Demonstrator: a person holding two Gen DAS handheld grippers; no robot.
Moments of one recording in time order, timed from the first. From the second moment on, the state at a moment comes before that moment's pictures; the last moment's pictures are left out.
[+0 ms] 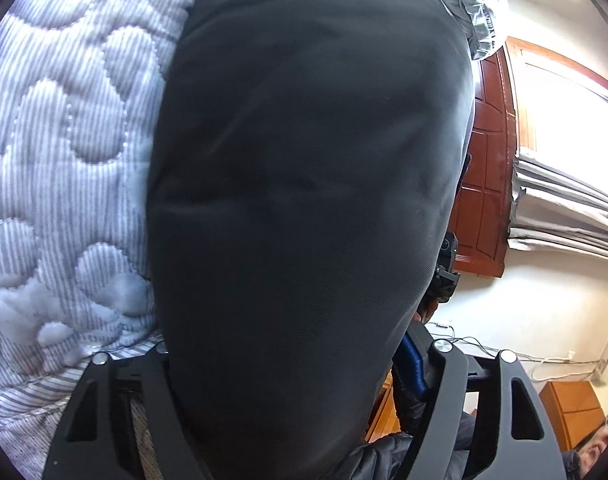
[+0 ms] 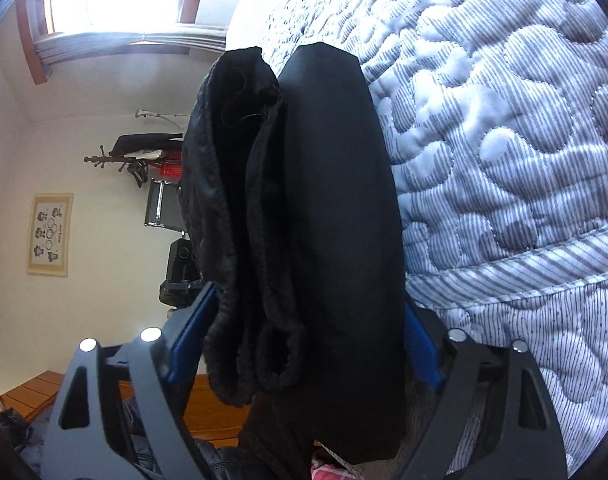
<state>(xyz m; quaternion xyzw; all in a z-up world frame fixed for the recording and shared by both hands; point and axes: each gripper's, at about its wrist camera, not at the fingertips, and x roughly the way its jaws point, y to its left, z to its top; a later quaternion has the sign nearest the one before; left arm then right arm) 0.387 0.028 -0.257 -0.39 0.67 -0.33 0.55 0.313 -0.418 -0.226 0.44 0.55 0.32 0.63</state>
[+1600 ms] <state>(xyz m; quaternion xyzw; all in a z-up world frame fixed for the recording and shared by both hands) 0.461 0.030 -0.129 -0.41 0.50 -0.37 0.67 0.407 -0.340 -0.054 0.32 0.45 0.37 0.75</state>
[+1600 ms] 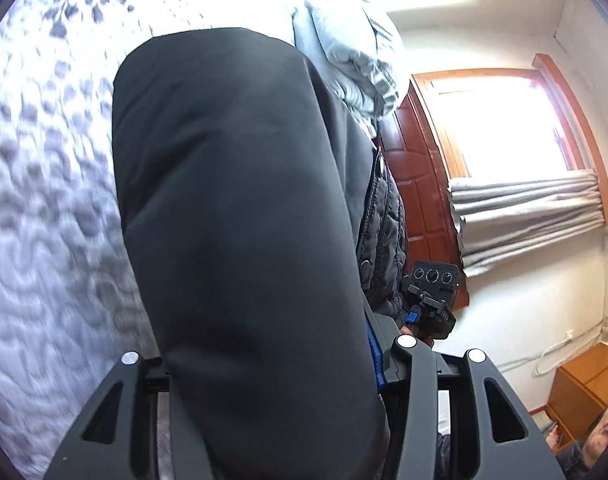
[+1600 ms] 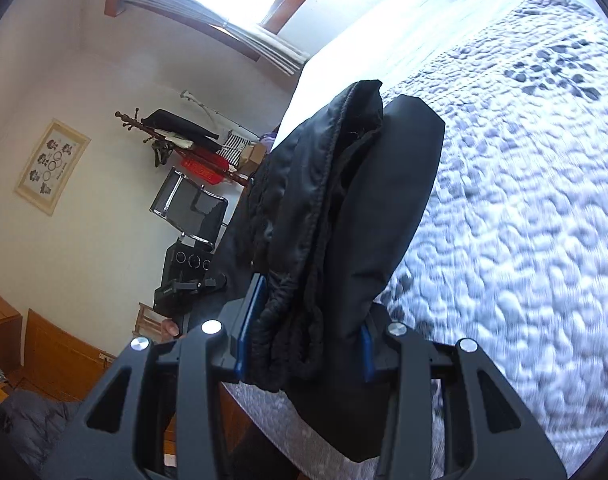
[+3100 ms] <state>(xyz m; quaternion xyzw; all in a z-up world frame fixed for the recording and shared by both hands) 0.457 0.116 -0.183 -0.34 0.54 -0.16 0.76 0.409 -0.400 -0.171 0.40 0.51 0.25 0.72</state>
